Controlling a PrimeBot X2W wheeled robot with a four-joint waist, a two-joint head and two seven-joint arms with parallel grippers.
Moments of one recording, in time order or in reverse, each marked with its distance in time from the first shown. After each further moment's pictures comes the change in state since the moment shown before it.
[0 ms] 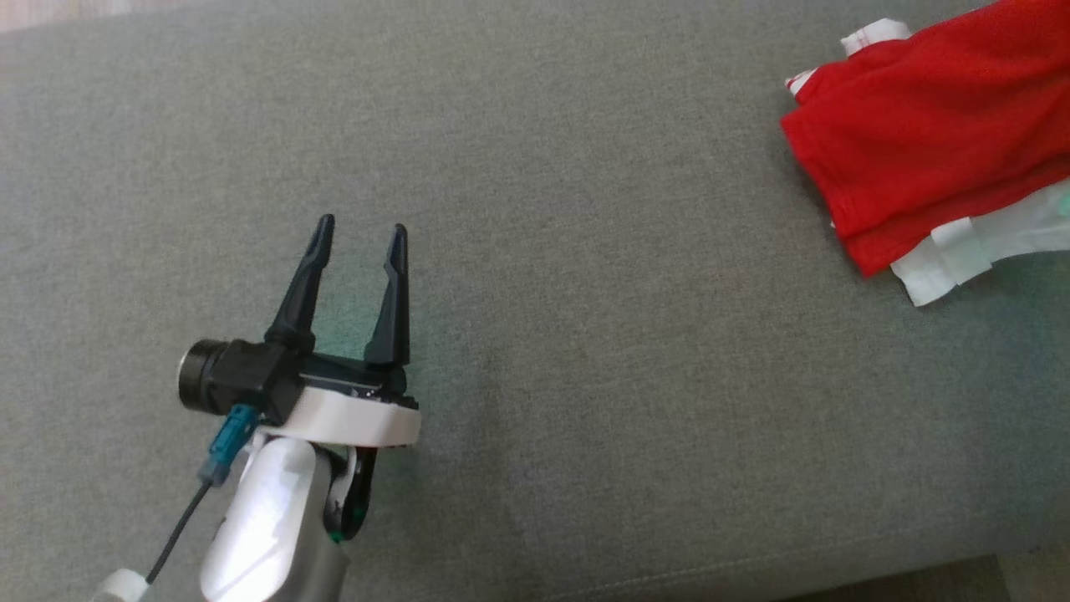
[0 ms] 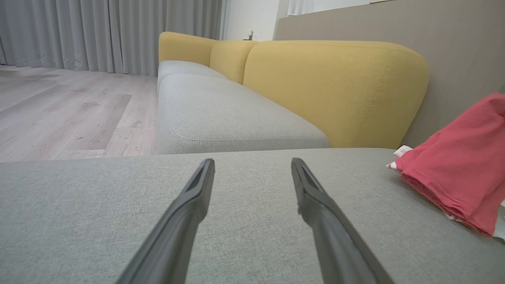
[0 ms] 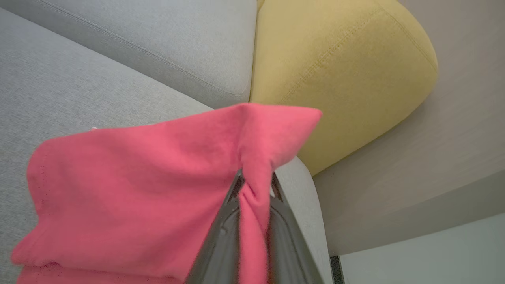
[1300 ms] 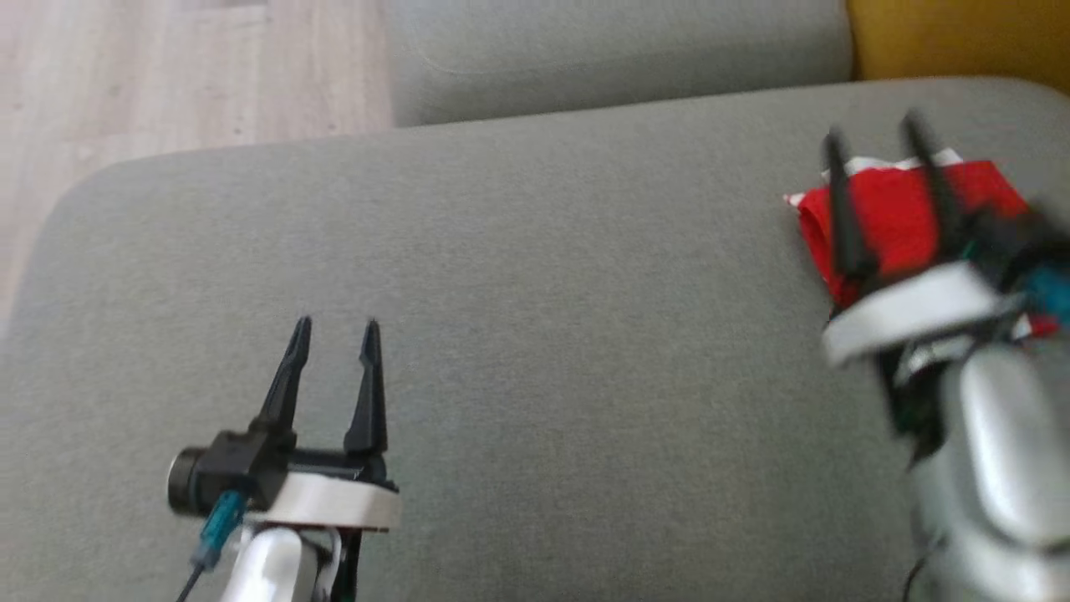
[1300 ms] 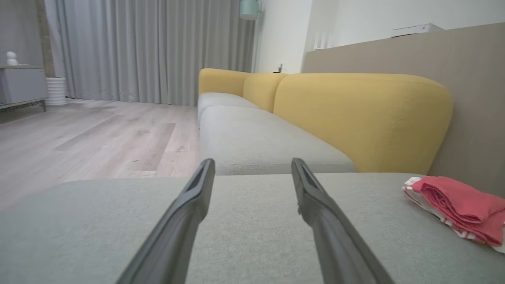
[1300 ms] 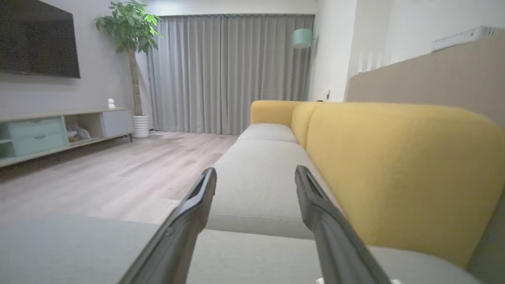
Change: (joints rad) left arm 0.168 0.000 0.051 -0.009 -0.005 0.023 0.000; right arm 0.220 0.494 -0.142 -0.192 0.023 0.000 -0.263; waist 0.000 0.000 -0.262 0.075
